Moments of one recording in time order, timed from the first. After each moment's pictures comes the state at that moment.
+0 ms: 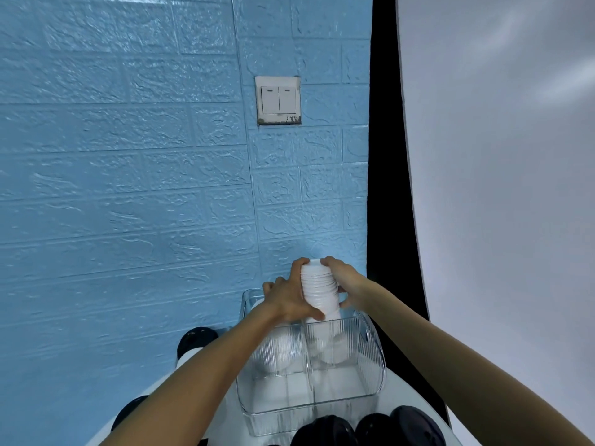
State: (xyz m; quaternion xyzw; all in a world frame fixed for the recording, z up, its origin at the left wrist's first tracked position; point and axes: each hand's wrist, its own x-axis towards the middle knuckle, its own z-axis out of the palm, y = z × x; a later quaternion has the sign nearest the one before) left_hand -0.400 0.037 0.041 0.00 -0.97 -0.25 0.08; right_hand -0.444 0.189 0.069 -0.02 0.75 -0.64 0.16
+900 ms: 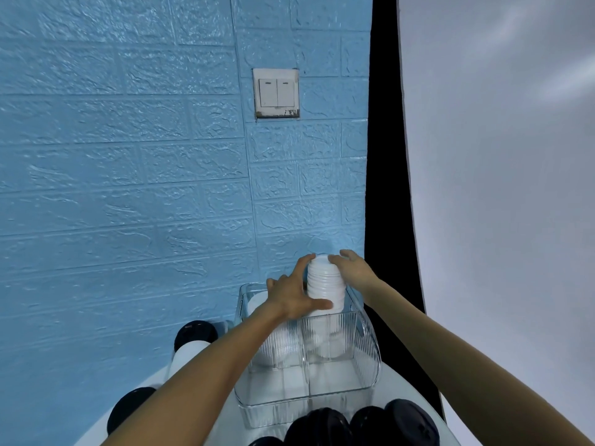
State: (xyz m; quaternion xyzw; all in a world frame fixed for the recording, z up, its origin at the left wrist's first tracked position) left_hand -0.404 0.048 0.033 -0.02 -0.95 -0.28 0.11; right_hand -0.458 0.207 0.057 -0.05 0.81 -0.59 0.02
